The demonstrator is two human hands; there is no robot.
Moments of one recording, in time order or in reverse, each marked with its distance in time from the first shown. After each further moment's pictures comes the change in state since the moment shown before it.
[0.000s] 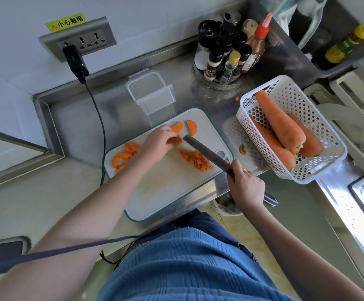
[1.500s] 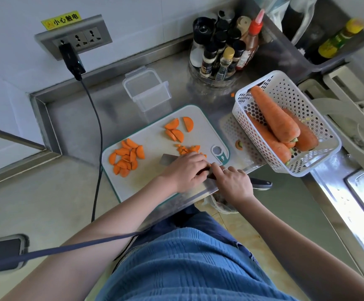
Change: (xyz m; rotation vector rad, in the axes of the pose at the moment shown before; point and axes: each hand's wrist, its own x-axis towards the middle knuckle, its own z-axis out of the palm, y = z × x) left_hand -0.048 0.069 0.049 0.113 -0.261 0.343; right_hand -0.004 -0.004 0.010 -0.156 0.129 -0.466
